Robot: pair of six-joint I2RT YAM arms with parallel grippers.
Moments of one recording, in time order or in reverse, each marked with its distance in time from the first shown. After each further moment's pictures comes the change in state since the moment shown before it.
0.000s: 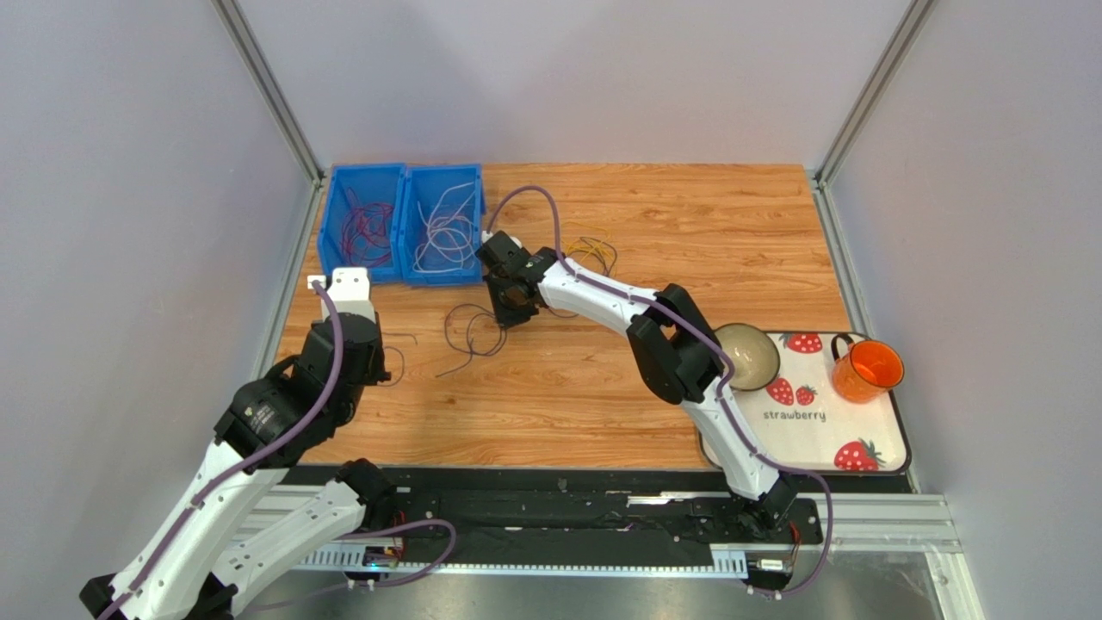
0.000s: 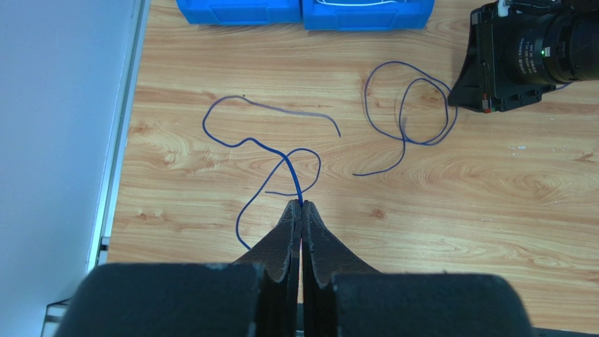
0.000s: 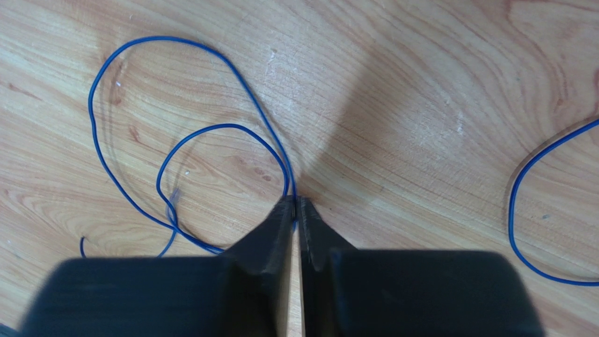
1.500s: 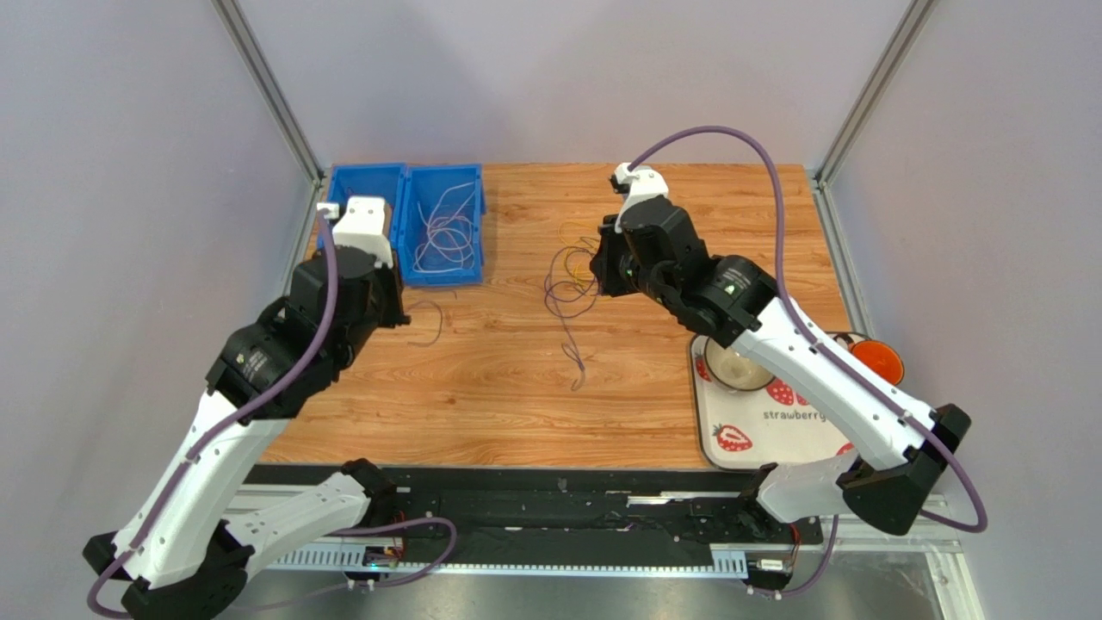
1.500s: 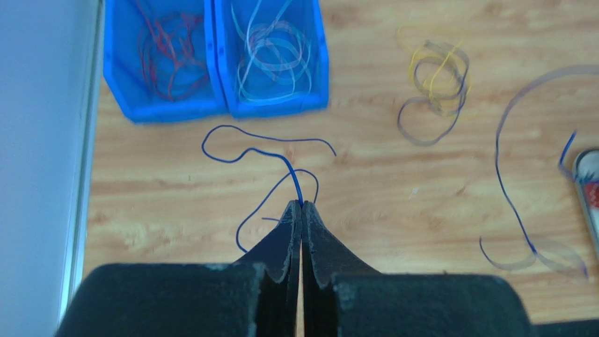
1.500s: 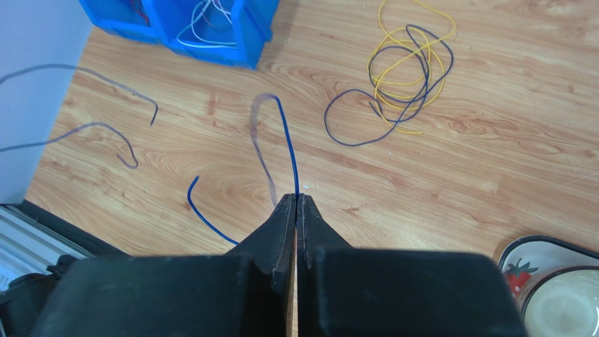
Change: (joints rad) left arm 0.000 0.220 0.301 0.075 0.148 0.080; right arm -0.021 -1.005 -0.491 -0.025 0.236 -0.051
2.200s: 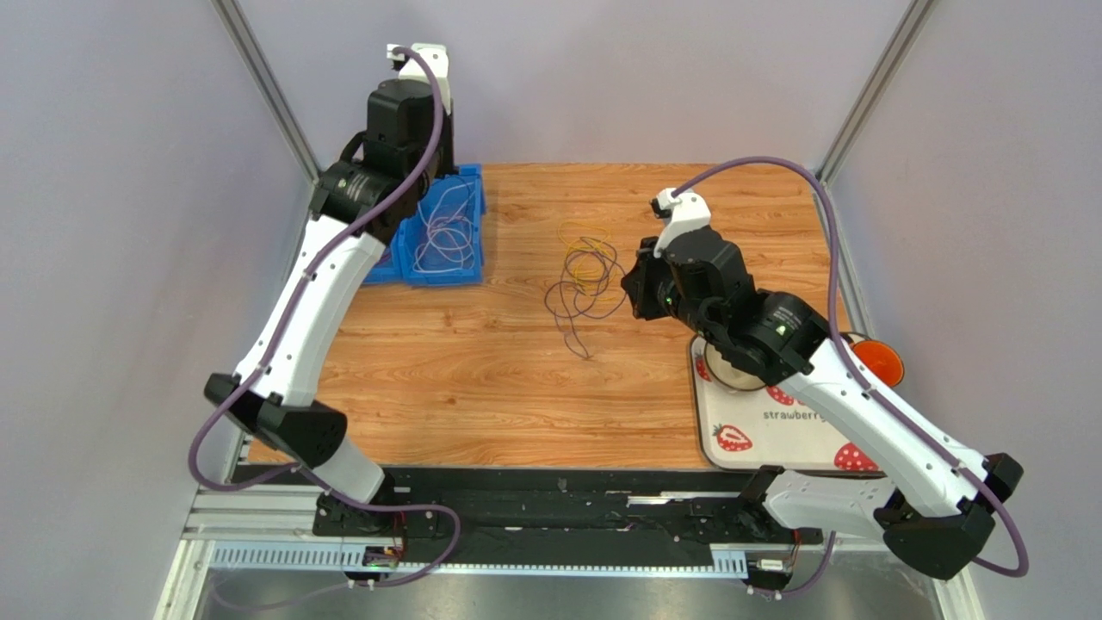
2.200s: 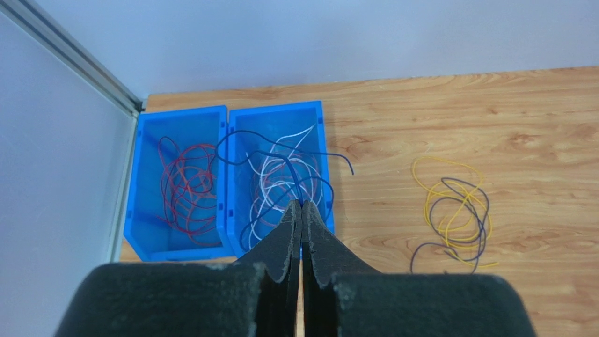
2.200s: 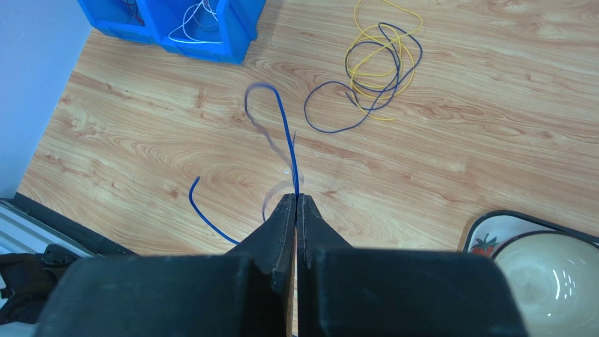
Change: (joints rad) left arm 0.192 0.681 0.647 0.222 0.068 0.217; right arm 0.000 -0.224 -0.165 0.007 0.029 -0.022
